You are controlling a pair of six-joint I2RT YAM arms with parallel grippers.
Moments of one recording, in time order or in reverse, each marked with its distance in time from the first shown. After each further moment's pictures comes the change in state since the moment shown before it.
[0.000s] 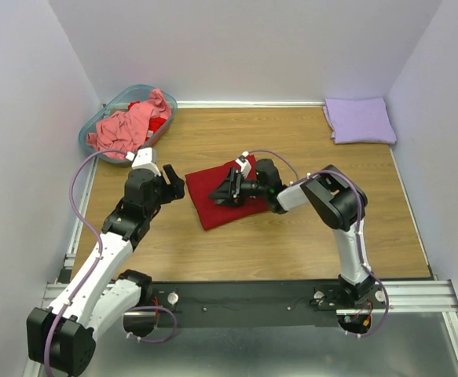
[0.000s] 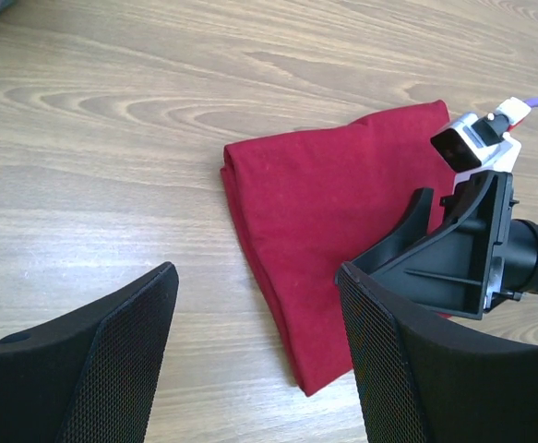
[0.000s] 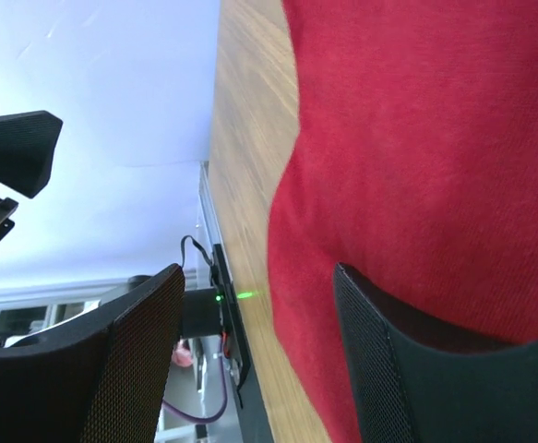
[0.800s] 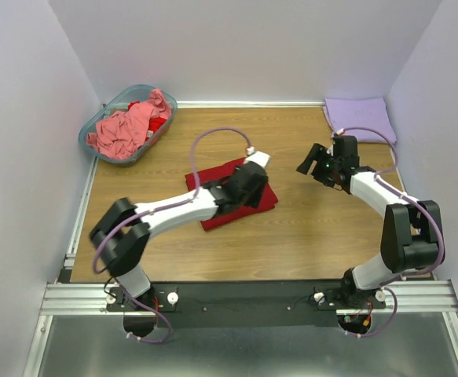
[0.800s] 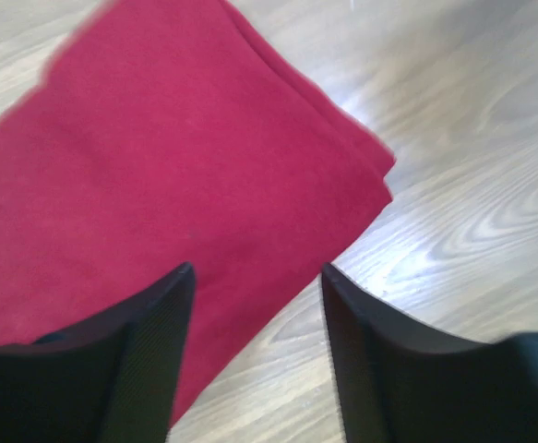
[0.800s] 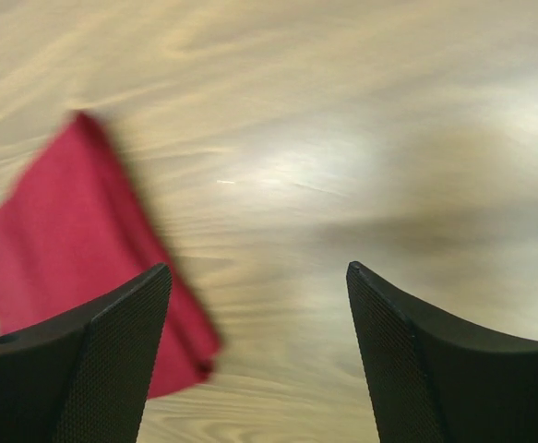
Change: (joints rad) left arm -0.586 0.744 0.480 -0.013 -0.193 0.100; right arm -0.509 -0.608 -0.082 -0.960 0.570 -0.592
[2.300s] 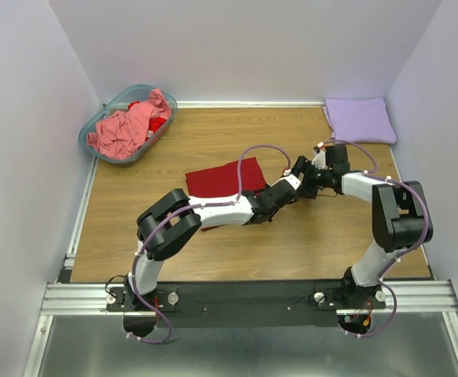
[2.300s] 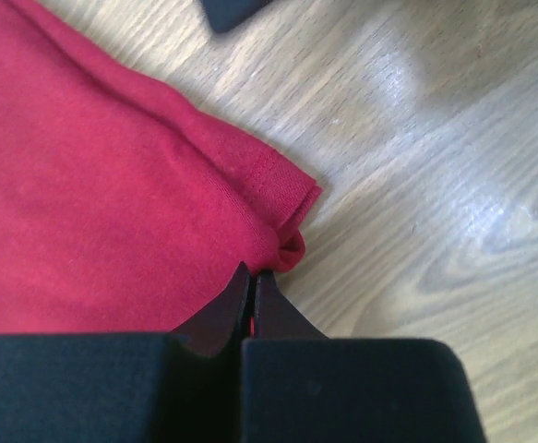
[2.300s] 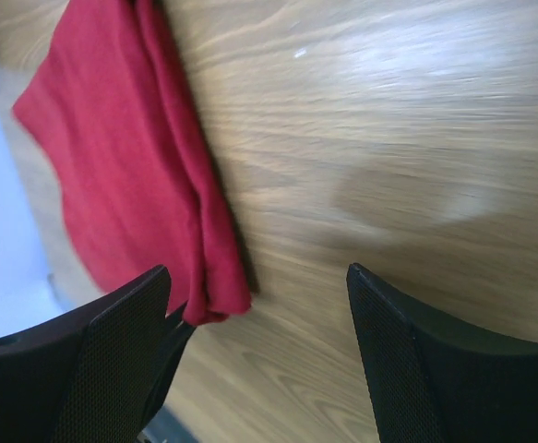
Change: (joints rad) left arm -0.153 0.408 0.231 -0.021 -0.092 0.194; right arm -0.034 0.143 -0.053 0.041 -0.412 0.018
